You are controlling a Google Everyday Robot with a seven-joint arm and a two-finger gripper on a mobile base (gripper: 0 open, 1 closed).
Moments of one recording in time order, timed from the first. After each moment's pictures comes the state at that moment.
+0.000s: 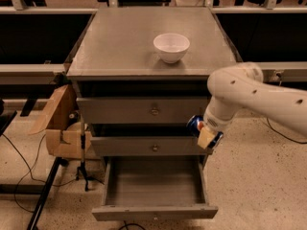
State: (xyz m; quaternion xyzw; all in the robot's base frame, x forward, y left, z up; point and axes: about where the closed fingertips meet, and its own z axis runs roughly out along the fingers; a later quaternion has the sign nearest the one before) arm 0.574 -0.211 0.658 -0.40 0.91 -0.03 0.07
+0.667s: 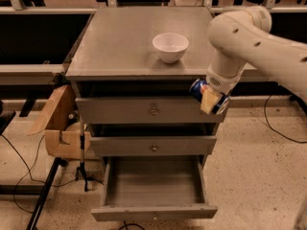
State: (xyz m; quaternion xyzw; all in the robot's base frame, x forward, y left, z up) arm 0.622 -0.215 0.777 -0.37 0.92 -0.07 0.08
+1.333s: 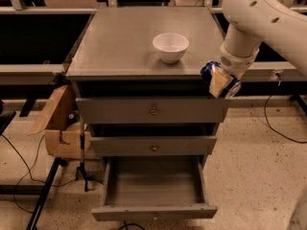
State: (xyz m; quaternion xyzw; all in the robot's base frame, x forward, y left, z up) arm 0.633 -0.236 0.834 -0.31 0.94 -0.08 0.10
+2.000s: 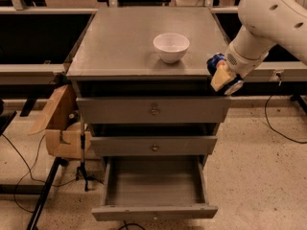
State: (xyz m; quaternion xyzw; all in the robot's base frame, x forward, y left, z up) arm 0.641 -0.246 0.848 -0.23 0.95 -0.06 0.19
